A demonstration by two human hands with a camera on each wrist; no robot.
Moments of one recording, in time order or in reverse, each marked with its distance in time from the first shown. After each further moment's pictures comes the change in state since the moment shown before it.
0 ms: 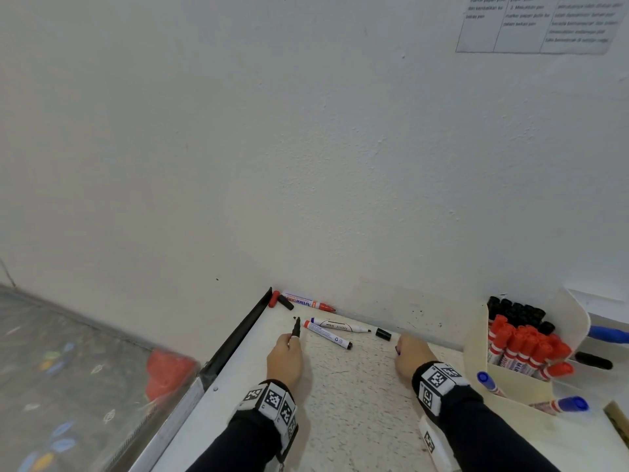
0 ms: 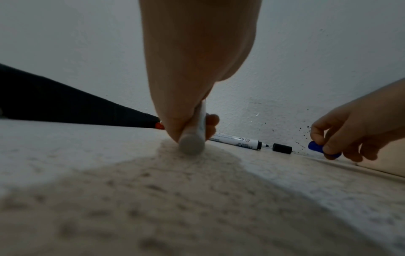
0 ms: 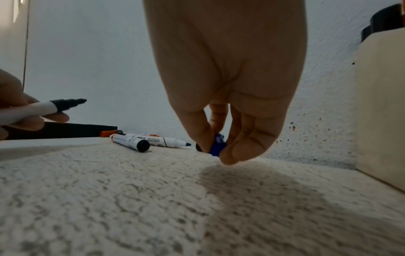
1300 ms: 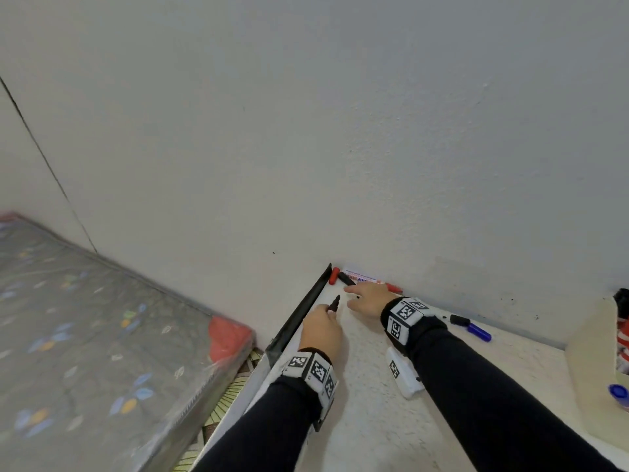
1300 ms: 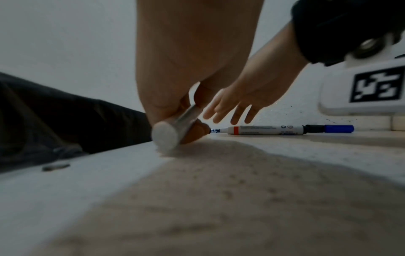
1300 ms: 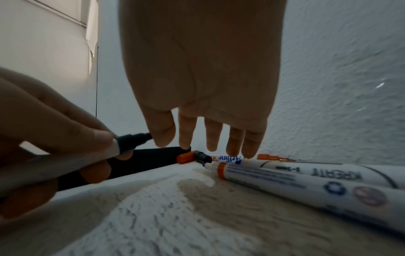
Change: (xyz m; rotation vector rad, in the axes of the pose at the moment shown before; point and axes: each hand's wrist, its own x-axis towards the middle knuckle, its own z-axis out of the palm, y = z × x) left_hand 0.033 -0.003 -0.047 0.332 0.046 0.073; right_hand 0.032 -0.175 0.031 -0.188 -0.217 -0.477
